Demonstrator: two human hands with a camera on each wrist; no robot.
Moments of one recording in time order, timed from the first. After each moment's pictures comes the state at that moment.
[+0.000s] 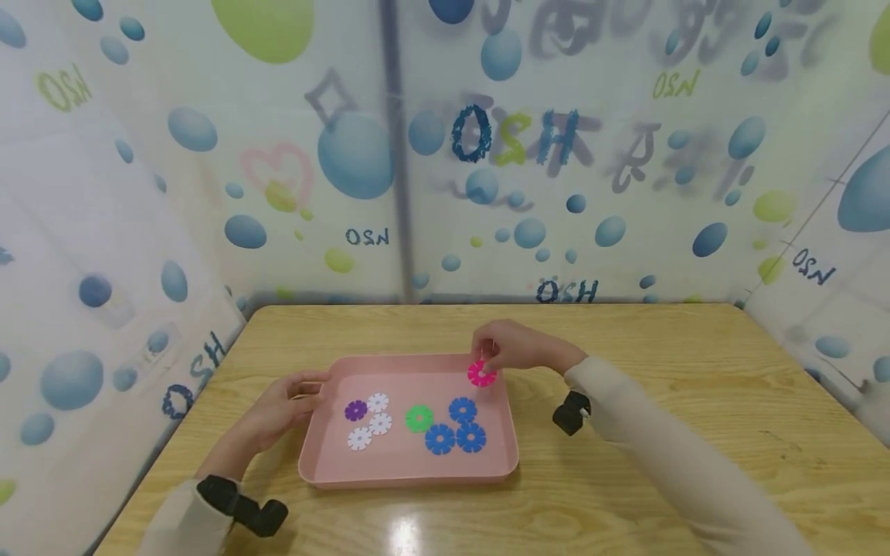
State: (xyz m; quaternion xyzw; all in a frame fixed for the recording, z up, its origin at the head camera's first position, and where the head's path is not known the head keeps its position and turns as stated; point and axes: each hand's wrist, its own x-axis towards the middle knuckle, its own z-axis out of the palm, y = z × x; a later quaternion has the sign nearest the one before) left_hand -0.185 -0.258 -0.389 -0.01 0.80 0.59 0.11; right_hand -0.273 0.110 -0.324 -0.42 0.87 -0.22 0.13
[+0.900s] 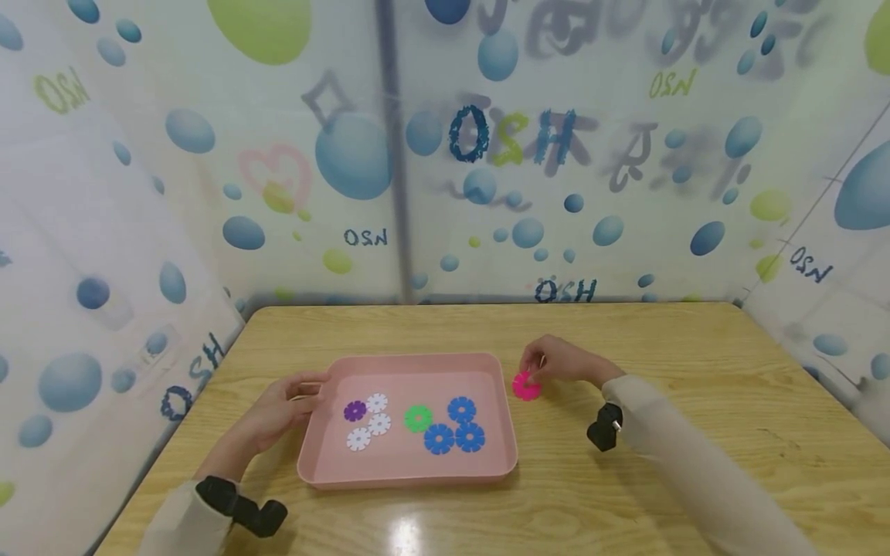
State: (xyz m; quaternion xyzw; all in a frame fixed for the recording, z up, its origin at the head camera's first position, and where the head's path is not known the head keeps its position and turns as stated) left_hand -0.185 -0.258 -0.391 -0.02 0.80 0.59 0.12; right_hand -0.285 0.182 -0.373 -0.30 0.89 -0.30 0.17
